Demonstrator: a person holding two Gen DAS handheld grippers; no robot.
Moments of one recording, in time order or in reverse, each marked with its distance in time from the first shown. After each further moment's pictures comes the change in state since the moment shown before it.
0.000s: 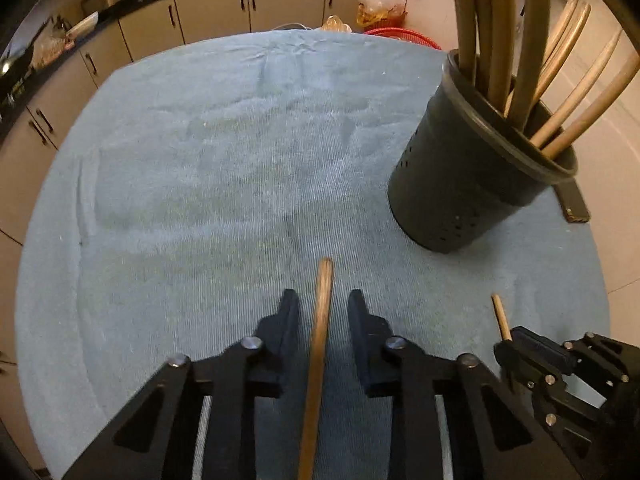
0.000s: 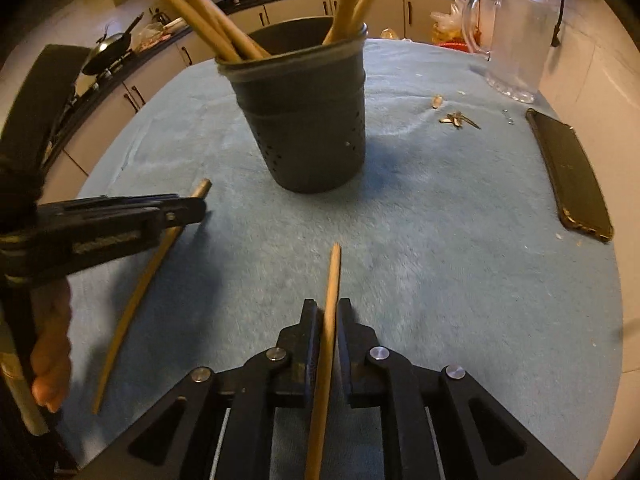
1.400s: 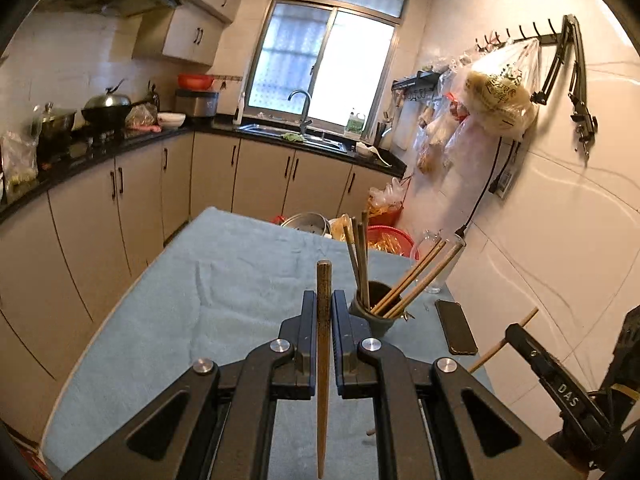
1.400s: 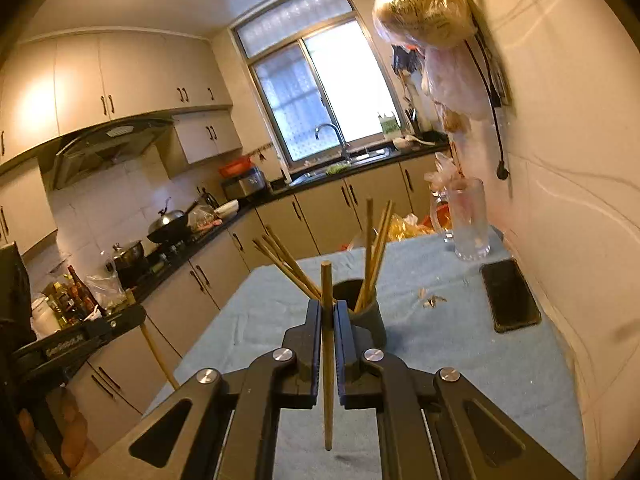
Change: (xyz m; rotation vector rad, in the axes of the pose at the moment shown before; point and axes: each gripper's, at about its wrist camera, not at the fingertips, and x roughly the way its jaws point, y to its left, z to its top) left arm -0.254 0.014 -0.106 -0.232 -0.658 -0.058; right arm -0.231 0.011 -0.062 0.126 -0.698 0.153
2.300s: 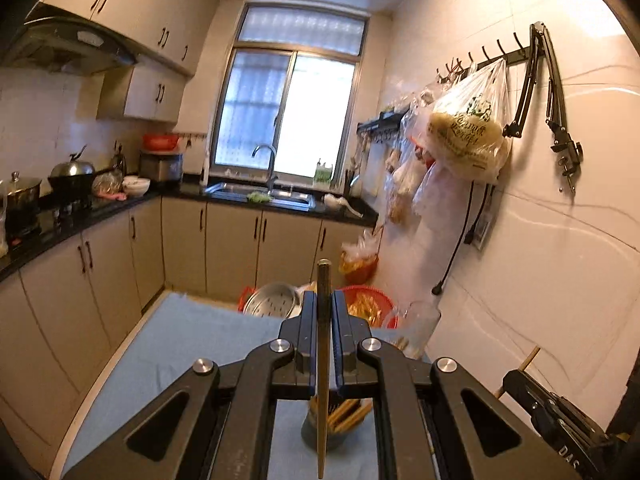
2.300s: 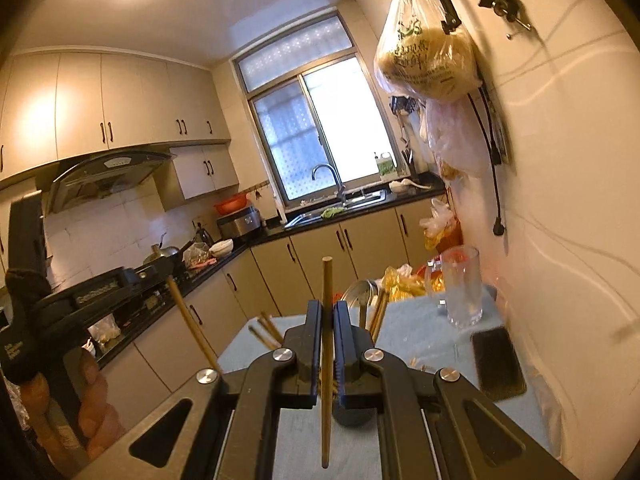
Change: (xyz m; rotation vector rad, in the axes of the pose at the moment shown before) left arm 0.040 -0.066 0.096 0.087 -0.193 -0.068; right arm 0.000 0.003 0.074 -0.022 -0.130 -0.025
